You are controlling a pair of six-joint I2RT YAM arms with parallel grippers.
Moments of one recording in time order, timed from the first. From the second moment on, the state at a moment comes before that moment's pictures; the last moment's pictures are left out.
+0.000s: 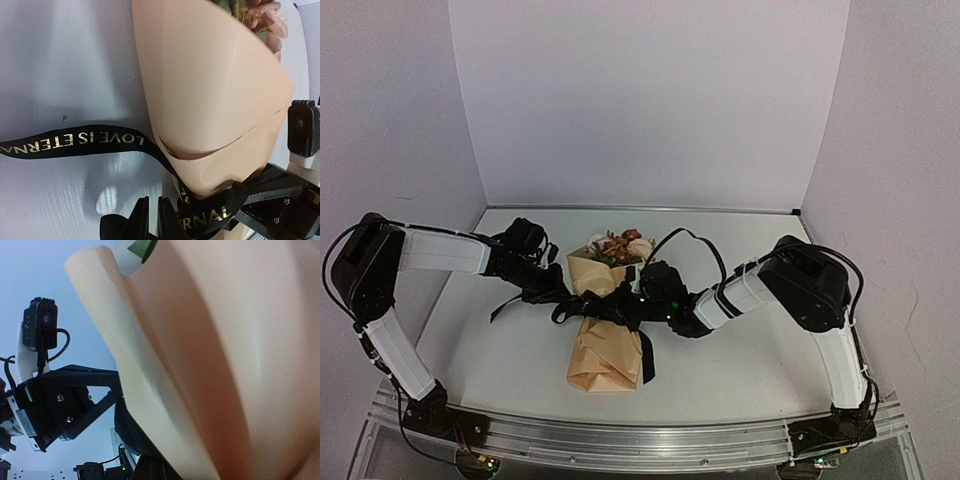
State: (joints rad) left arm -0.52 1.66 0.96 -0.27 0.29 -0.62; right arm 0.94 2.24 1.24 0.64 -0.26 1.32
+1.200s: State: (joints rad) left arm -0.58 1.74 1.04 -0.27 0.55 -0.52; right arm 0.95 2.22 1.37 0.29 -0.19 1.24
